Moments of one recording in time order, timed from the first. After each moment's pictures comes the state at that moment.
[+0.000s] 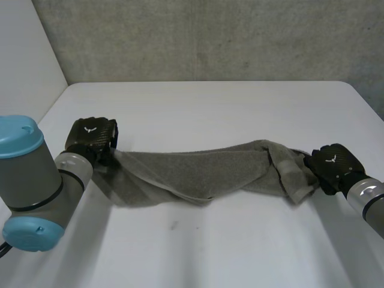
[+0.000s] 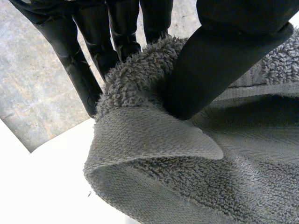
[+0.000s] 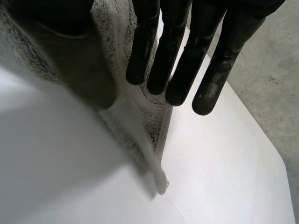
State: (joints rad) left arm 4.37 -1.91 -1.70 3.42 -1.60 3.34; right arm 1.56 -1.17 1.87 -0.33 1.15 2.36; left_hand 1.17 1.22 1.22 1.22 1.01; right_hand 1.13 1.13 1.12 1.13 0.96
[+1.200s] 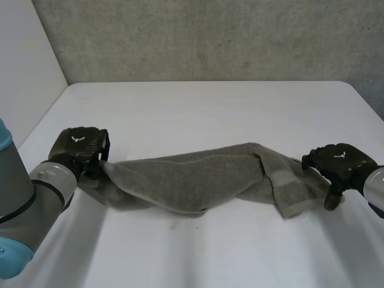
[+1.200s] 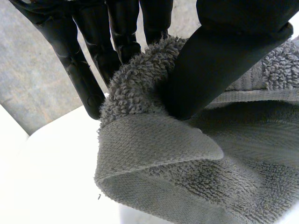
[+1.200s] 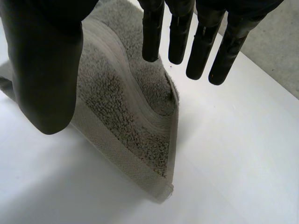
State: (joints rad) left arm 4.39 -1.74 -1.79 3.25 -1.59 3.34; right arm 1.56 -1.32 1.75 0.13 1.15 2.49; left_hand 1.17 1.22 1.22 1.22 1.01; right_hand 0.39 0.42 0.40 0.38 0.18
